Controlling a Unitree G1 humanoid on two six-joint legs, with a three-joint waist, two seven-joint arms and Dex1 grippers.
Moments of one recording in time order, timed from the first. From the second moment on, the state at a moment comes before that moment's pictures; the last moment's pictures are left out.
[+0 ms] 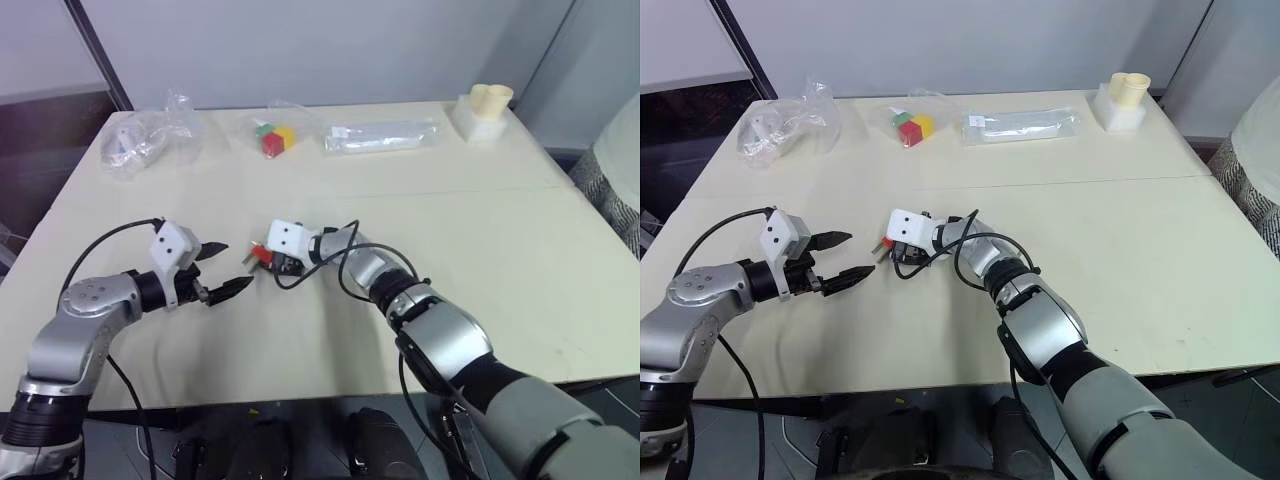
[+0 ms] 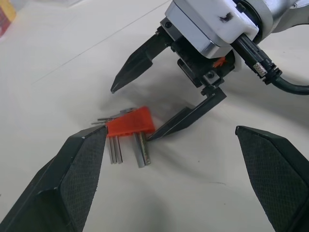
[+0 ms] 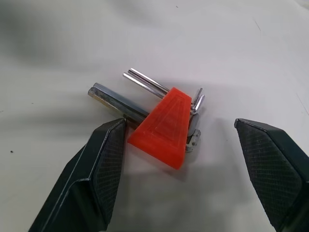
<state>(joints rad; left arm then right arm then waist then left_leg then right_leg) -0.17 0.73 0.13 -0.23 -0.44 0.49 -0.87 -1.12 0.03 0.33 1.27 -0.34 -0.28 0.68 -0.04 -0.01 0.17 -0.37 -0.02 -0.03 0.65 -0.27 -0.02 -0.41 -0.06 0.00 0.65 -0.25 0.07</state>
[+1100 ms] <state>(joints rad) -0.19 0.73 0.13 -0.23 -0.44 0.49 -0.87 -1.10 0.04 0.30 1.21 -0.28 -0.11 0.74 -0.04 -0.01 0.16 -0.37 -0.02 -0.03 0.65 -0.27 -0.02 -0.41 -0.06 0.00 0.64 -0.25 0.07</state>
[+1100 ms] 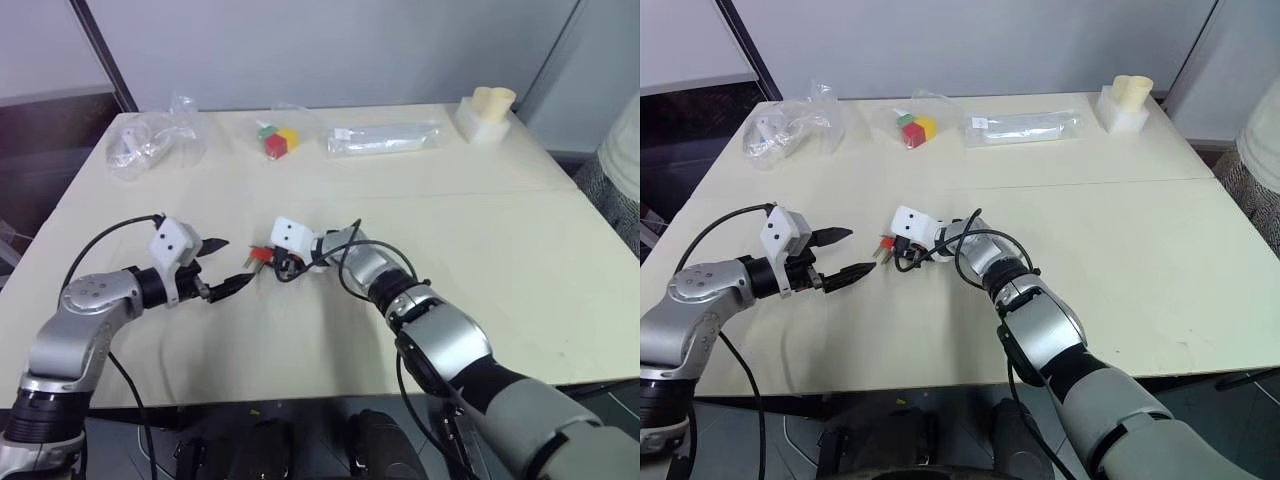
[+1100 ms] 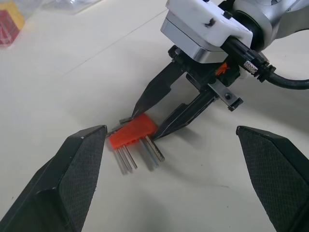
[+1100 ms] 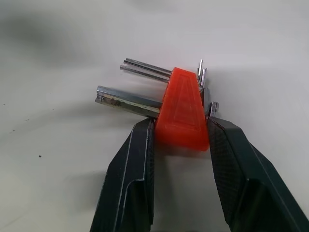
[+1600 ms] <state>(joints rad) -0.22 0.69 0.13 -0.19 -0.43 0.49 -0.86 -0.91 -0.11 0.38 1.05 -0.40 -0.47 0.40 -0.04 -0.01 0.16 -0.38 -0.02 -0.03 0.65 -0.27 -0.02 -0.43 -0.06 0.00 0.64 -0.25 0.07</state>
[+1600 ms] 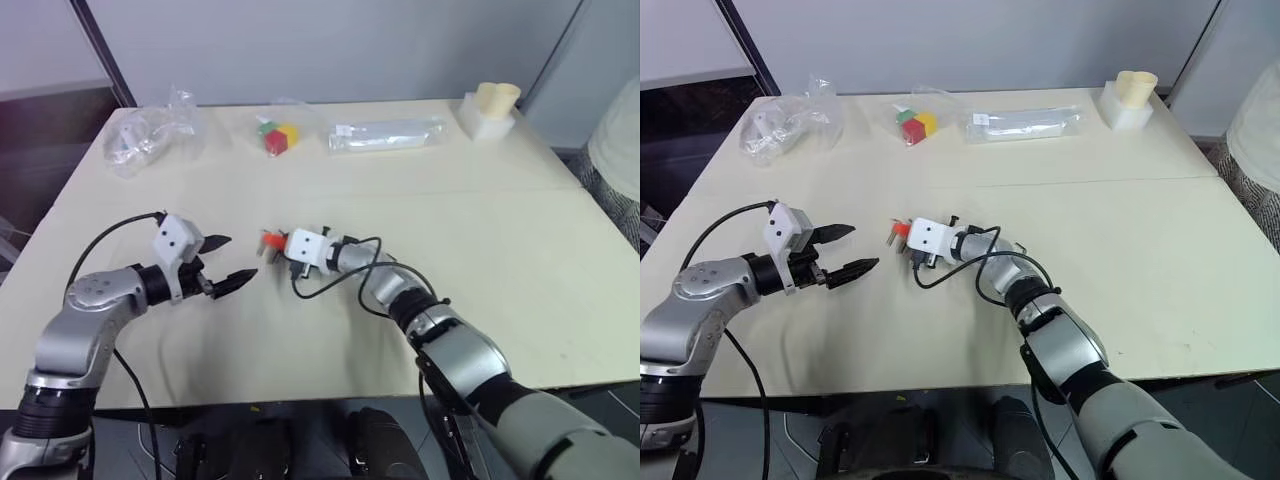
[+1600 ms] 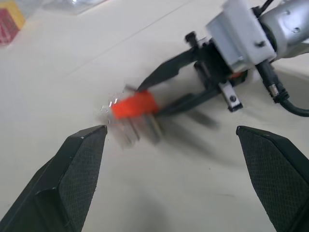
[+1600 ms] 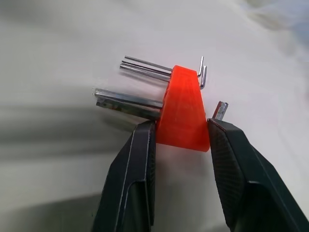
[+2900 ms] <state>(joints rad) -0.59 0.54 0.05 0.00 -0.53 0.56 -1.00 -0.78 -0.52 0.57 0.33 -1.15 -0.59 -0.40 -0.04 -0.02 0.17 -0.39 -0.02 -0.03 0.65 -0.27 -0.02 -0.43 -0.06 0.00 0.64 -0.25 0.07</state>
